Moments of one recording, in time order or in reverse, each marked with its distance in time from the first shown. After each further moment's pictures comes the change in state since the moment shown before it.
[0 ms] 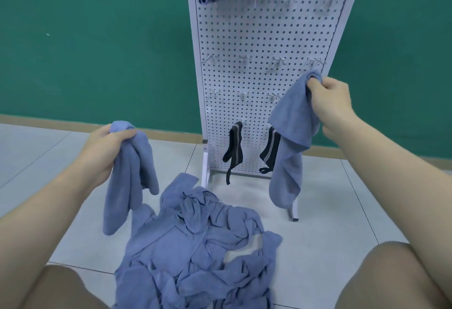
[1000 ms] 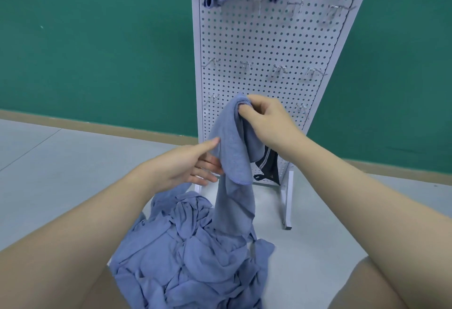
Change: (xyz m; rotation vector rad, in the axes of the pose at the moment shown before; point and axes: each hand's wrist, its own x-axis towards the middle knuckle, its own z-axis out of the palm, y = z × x) left_hand -0.025 0.006 0.116 0.150 -0.704 -0.218; right_hand -0.053 -0.015 0.071 -0.098 -0.502 -0.330
